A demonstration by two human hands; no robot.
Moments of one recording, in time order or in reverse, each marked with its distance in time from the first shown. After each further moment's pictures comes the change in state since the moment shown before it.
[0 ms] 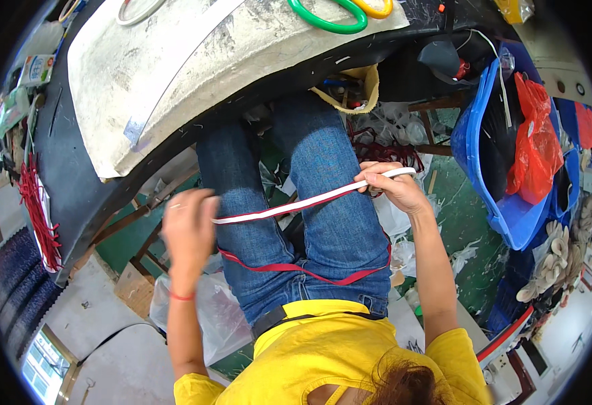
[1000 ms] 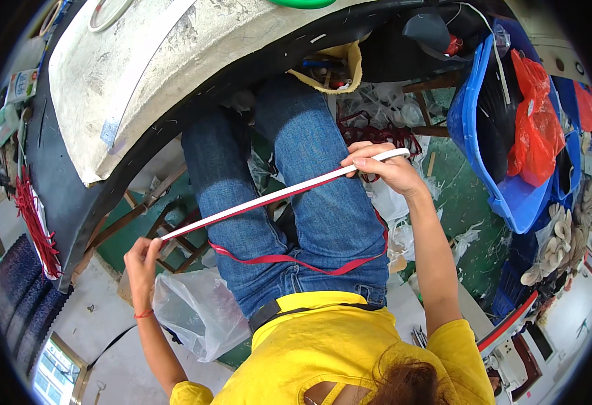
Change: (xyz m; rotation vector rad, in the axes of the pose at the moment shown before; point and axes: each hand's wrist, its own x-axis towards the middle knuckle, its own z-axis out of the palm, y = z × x) left_hand -0.068 -0.106 -0.053 -0.123 -0.311 -0.551; right_hand 0.002 -0.004 -0.004 -0.166 -0.039 -0.072
